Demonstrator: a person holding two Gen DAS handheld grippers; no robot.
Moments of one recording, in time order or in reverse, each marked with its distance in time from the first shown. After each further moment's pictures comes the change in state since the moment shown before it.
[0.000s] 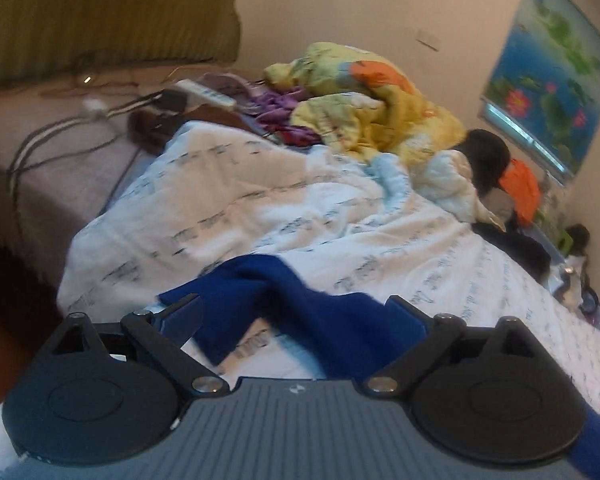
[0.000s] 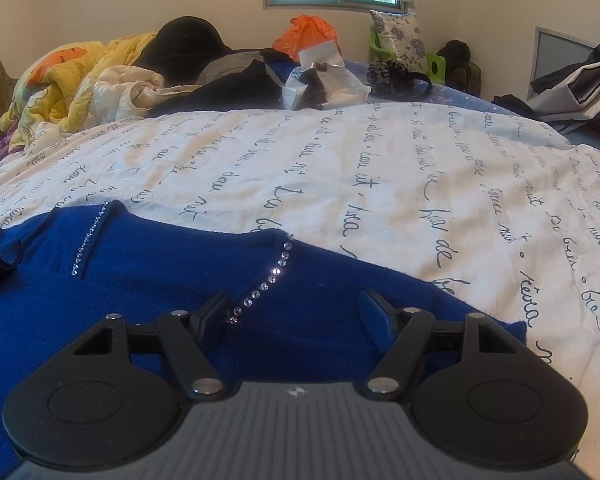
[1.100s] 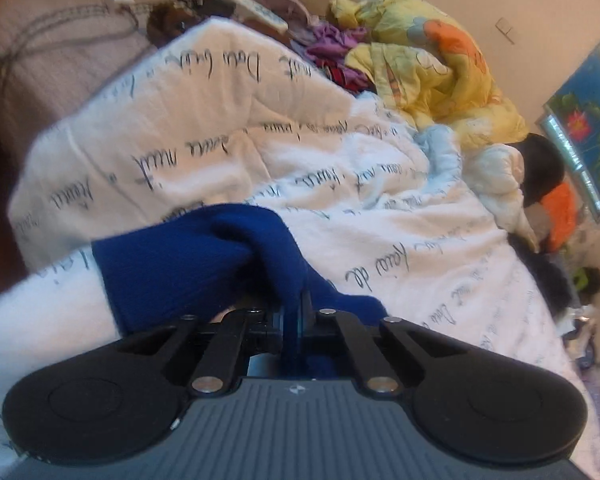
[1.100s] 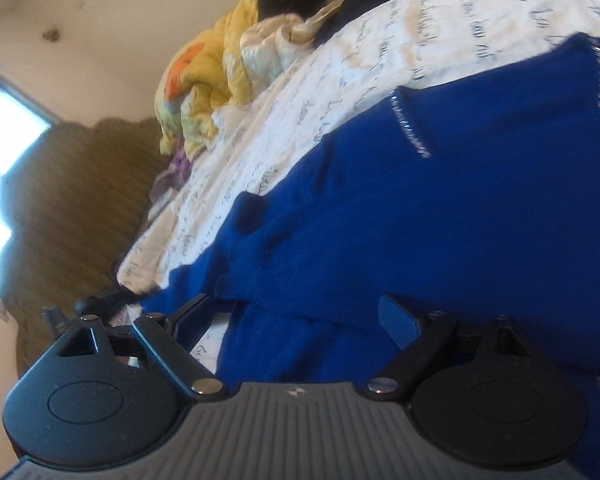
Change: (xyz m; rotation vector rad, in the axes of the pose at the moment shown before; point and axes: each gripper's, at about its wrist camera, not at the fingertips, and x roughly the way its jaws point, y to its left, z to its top) left arm 0.086 -0.023 0.002 -0.206 0.161 0.086; right arm -0.034 0.101 -0.020 0.465 0.259 0.676
